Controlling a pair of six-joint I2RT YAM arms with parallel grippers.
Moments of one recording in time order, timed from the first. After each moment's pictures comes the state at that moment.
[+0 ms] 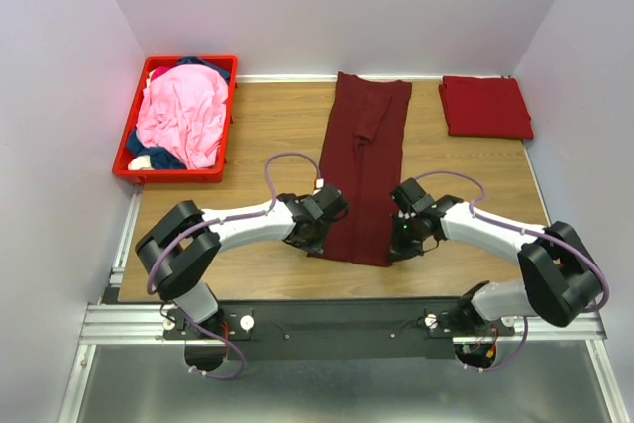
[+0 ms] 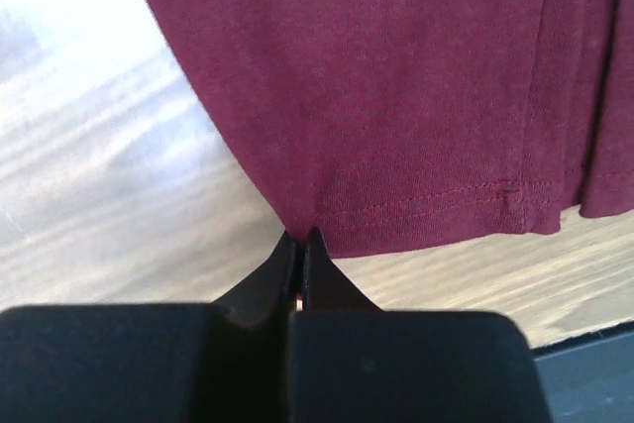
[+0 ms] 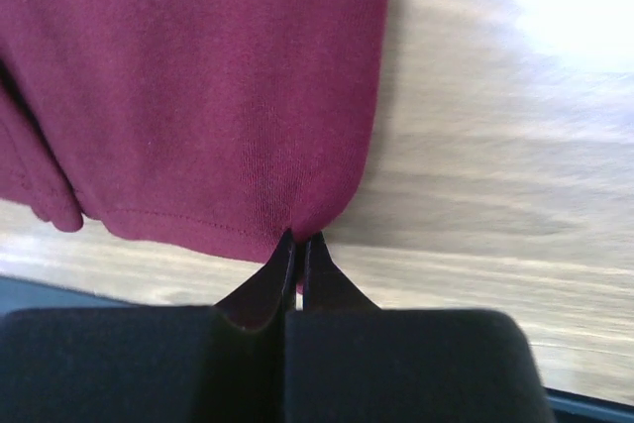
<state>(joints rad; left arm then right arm) -0.93 1.63 0.95 -0.57 -0.10 -0.55 0.59 1.39 0.66 -0.59 -0.12 0.73</state>
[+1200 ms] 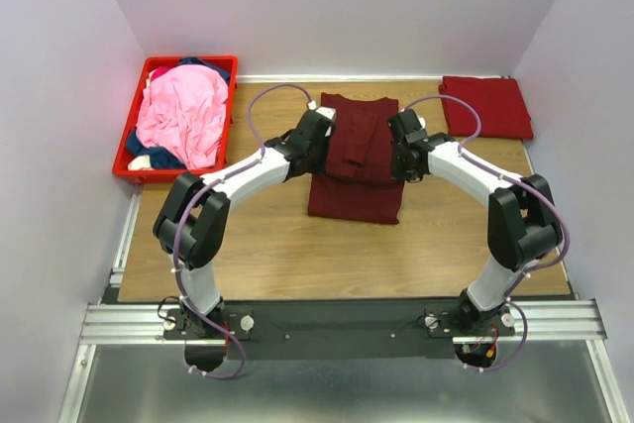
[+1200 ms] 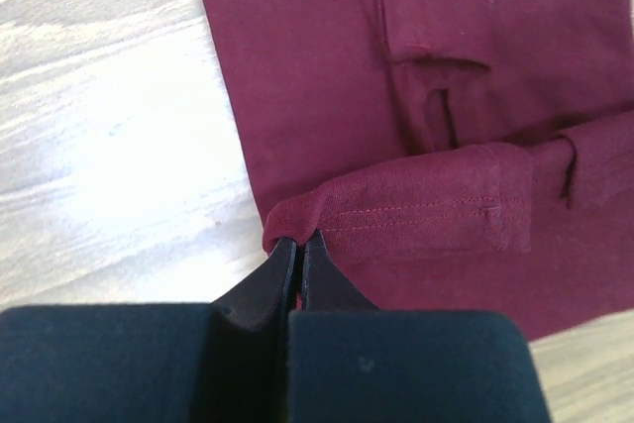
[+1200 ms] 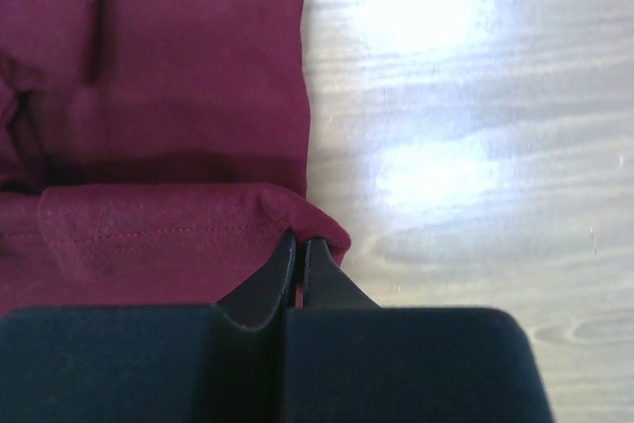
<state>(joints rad) -0.62 1.79 1.31 -0.33 -0.12 -0.30 0.43 1.70 1.21 -0.59 0.25 0.43</state>
